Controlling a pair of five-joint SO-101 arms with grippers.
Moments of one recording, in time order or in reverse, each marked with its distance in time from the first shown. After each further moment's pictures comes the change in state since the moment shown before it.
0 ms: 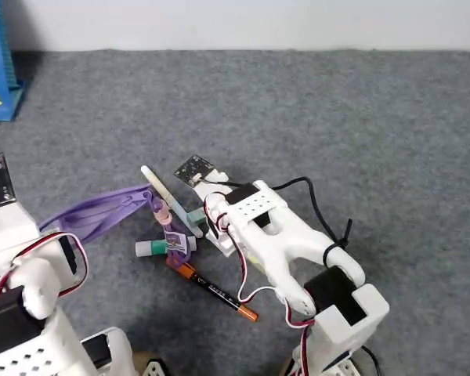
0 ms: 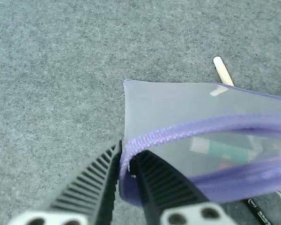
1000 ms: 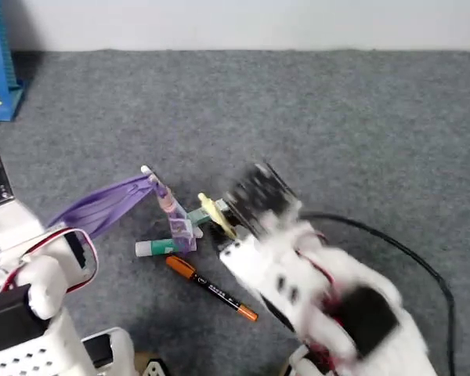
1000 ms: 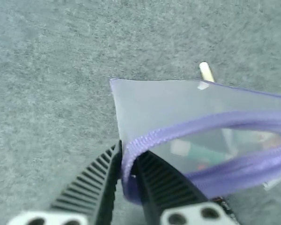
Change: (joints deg) left arm 5.4 0.0 0.1 0.0 9.8; right arm -10.0 -73.0 4.4 16.0 -9.6
